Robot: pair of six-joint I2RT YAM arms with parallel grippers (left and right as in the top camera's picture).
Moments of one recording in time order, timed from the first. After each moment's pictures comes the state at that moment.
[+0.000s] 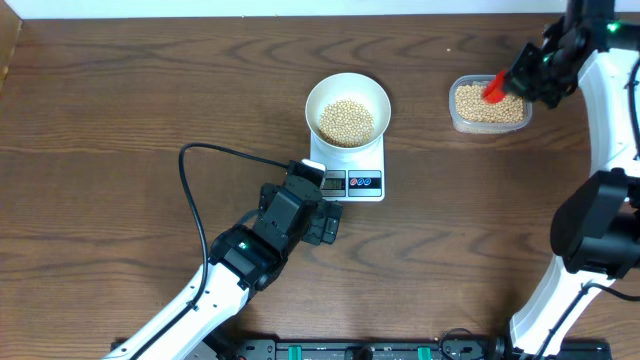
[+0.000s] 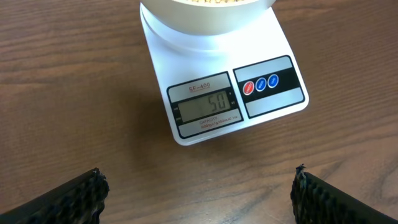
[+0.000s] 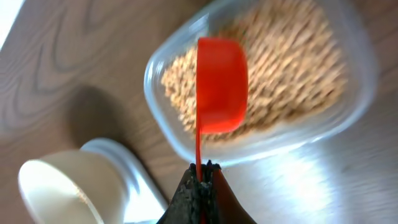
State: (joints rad) left arm -0.66 1.15 0.68 -0.38 -0.16 -0.28; right arm -0.15 2.07 1.93 -1.14 -0.35 0.49
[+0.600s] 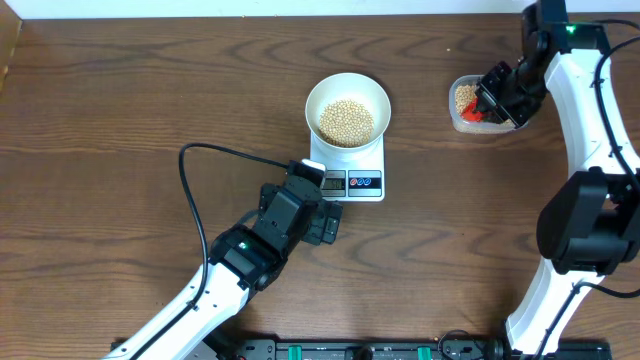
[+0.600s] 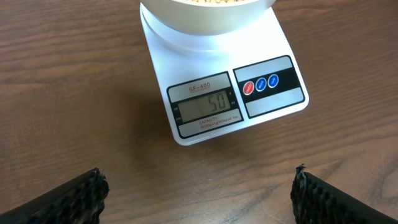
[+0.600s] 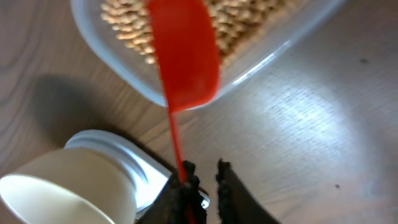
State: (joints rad) left arm -0.66 1.15 0.68 -0.38 -0.16 -0.28; right arm -0.04 2.07 1.92 -1.29 -0.24 0.82
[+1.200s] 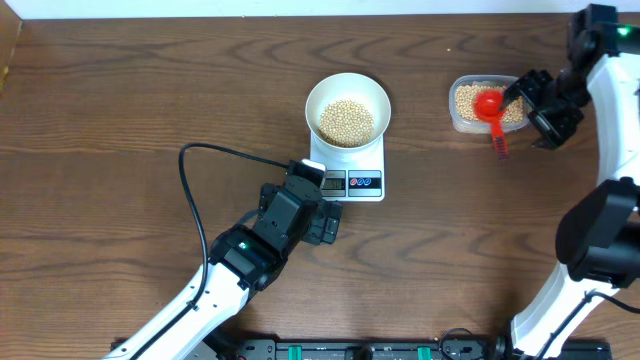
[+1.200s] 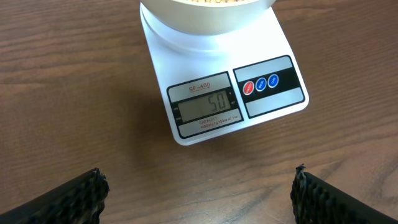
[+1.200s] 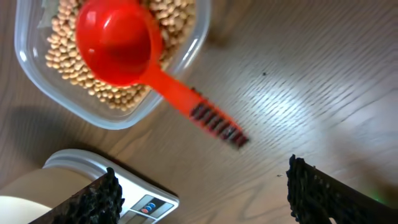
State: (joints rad) left arm -0.66 1.15 0.68 -0.38 -0.16 -0.28; right arm -0.19 2.02 1.92 -1.40 -0.21 0.73
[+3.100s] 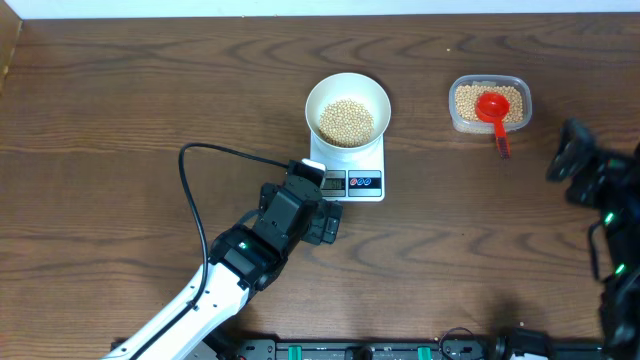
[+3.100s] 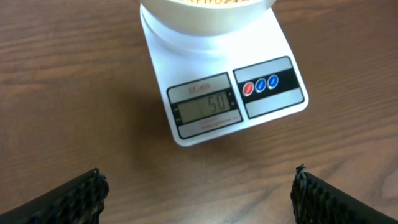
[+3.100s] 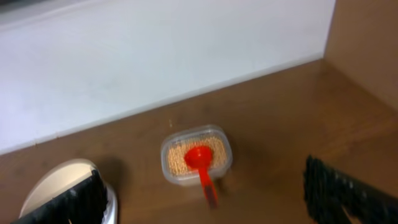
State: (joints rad) left arm -0.66 1.15 0.68 -0.38 -0.16 -0.28; right arm -0.17 0.74 1.10 -0.66 -0.03 0.17
